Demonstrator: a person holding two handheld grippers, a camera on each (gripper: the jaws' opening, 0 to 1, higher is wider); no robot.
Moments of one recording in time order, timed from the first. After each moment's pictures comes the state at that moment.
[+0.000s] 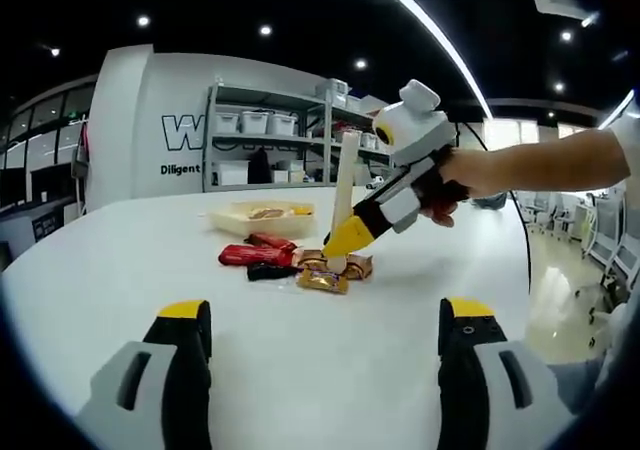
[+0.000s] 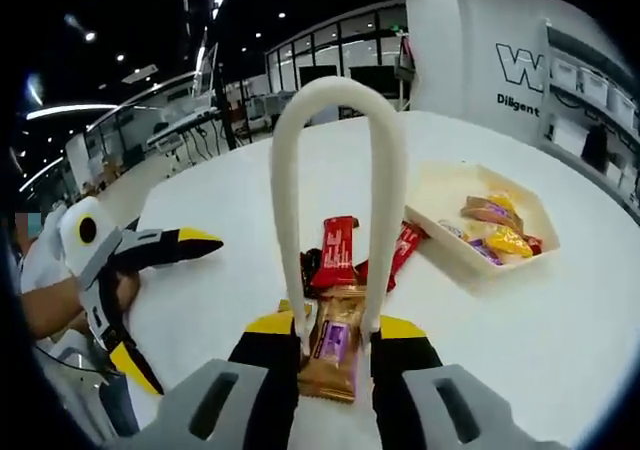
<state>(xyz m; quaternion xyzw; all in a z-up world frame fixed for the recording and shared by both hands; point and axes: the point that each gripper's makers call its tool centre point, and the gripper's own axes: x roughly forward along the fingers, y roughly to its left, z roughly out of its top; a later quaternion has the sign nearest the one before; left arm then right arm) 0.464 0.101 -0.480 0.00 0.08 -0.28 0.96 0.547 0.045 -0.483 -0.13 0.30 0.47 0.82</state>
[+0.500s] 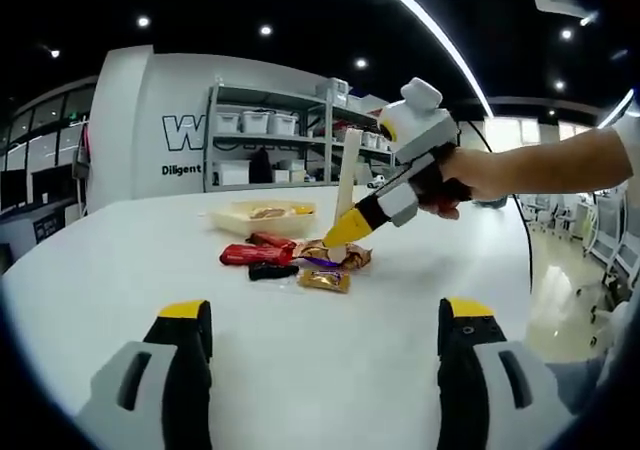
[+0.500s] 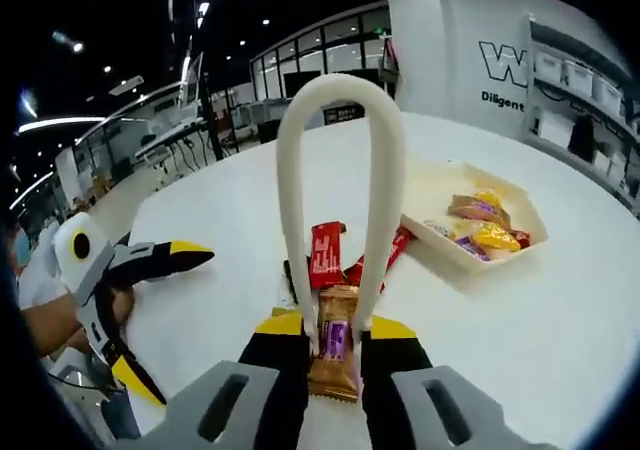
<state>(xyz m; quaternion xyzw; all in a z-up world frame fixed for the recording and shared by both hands) 0.464 0.101 -0.480 0.01 0.09 -0.28 0.96 0.553 0.035 -0.472 -0.09 0.29 0.44 0.84</state>
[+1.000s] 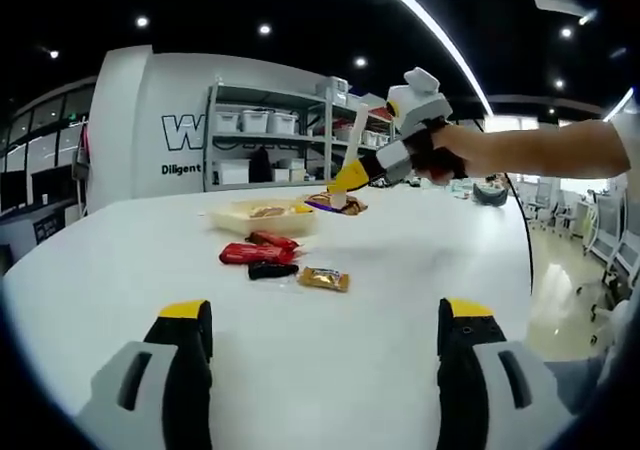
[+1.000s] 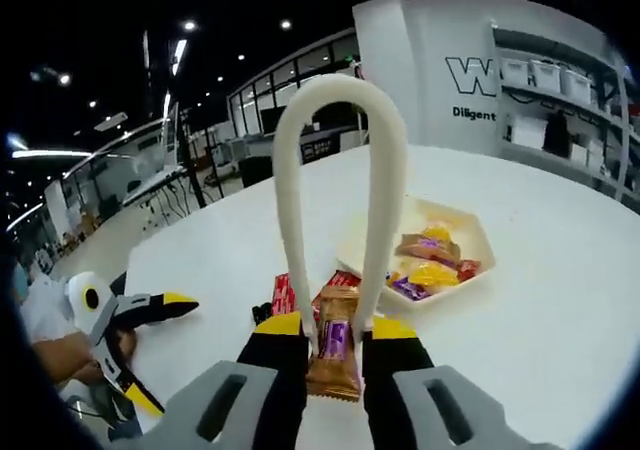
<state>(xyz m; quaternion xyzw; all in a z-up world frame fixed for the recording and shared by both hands) 0.464 0.101 -0.481 0.01 0.09 -0.28 0.96 0.593 0.007 -0.423 -0.05 0.25 0.41 0.88</state>
